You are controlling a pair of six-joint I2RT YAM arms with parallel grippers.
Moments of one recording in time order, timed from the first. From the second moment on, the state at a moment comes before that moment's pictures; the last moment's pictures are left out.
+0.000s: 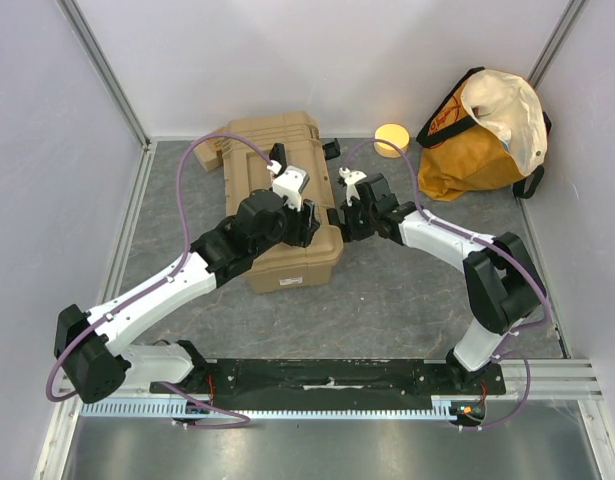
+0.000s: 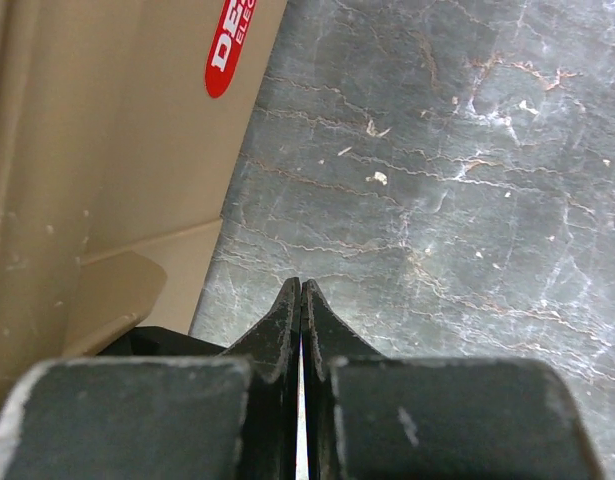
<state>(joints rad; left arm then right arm) -0.81 1.27 1.06 -0.27 -0.15 -0.24 0.55 1.70 1.15 -0.26 -0.11 0.13</state>
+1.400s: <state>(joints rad) -0.73 1.01 1.22 -0.73 -0.44 -0.44 0.46 1.33 1.06 -0.25 0.06 0.49</state>
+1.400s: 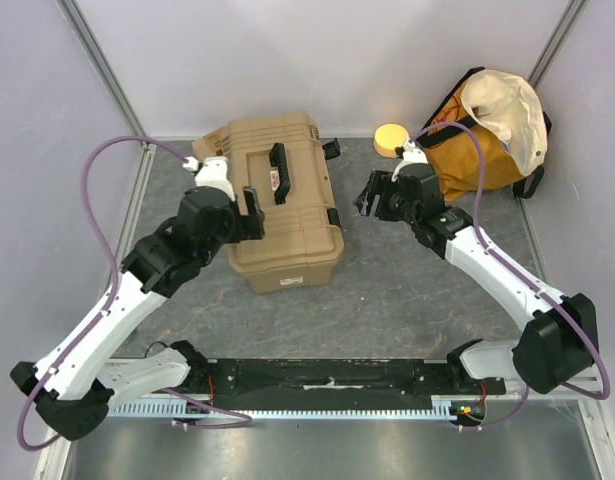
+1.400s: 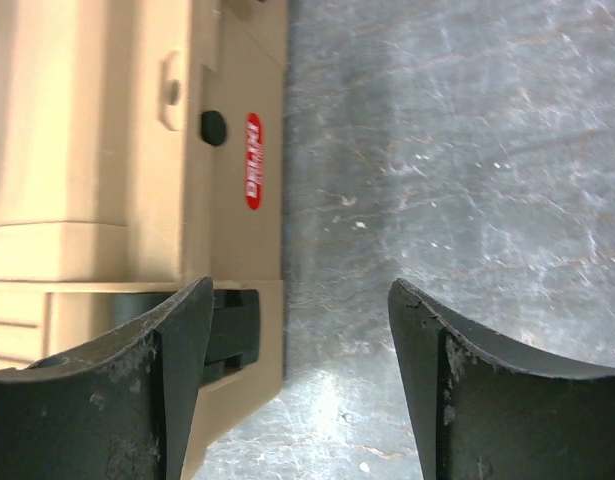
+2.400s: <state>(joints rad) -0.23 1.09 1.08 -0.63 0.12 -0.53 0.51 1.54 1.15 0.03 -0.40 0.49</state>
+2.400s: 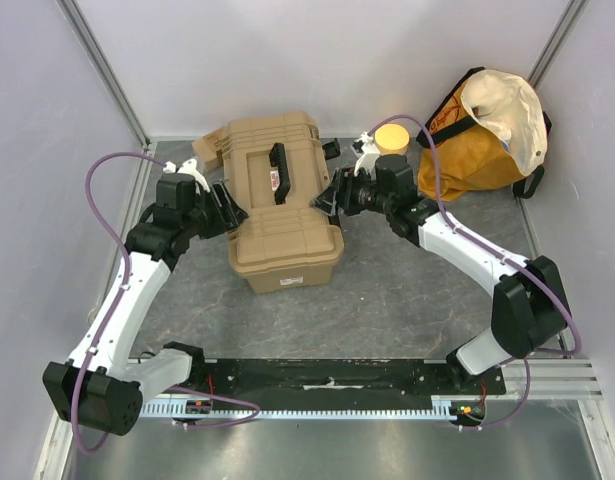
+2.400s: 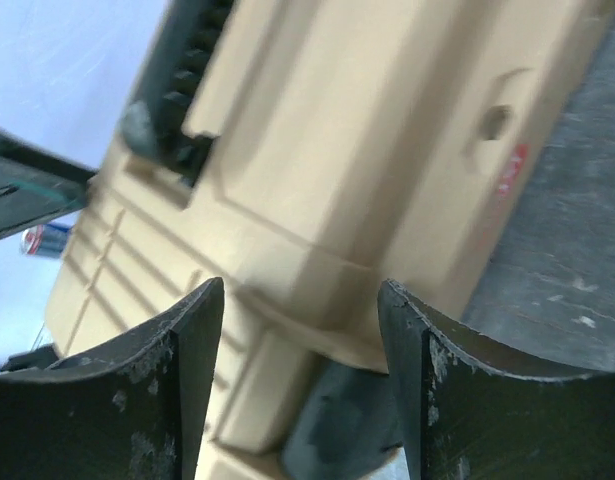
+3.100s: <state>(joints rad) -0.21 0.83 0.90 -0.64 0.21 -0.45 0.67 1.29 0.88 0.13 -0.38 0.46</state>
